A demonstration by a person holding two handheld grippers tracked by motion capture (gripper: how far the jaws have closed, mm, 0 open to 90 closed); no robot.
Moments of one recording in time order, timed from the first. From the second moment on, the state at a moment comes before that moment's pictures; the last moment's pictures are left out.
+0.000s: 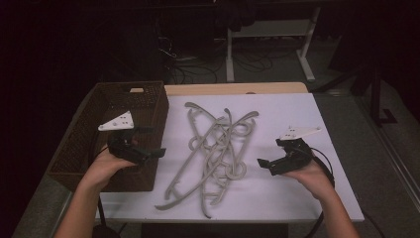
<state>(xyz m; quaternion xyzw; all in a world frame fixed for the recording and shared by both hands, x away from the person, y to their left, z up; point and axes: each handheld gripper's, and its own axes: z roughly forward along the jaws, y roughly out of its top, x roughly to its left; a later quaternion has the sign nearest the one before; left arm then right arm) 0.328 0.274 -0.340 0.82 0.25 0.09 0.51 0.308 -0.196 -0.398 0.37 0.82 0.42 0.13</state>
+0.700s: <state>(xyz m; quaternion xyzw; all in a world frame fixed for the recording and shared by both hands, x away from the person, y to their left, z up) 0.319 0.241 -0.336 0.82 0.23 0.07 0.51 0.312 -0.201 -0.403 0.37 0.81 0.43 0.12</state>
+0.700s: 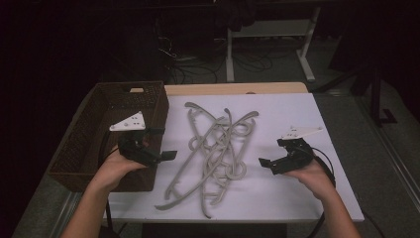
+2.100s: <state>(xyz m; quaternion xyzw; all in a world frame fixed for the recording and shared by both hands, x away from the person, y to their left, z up) 0.307 0.173 -0.381 0.85 0.22 0.05 0.47 0.304 -0.197 -0.414 0.36 0.81 0.45 0.12</state>
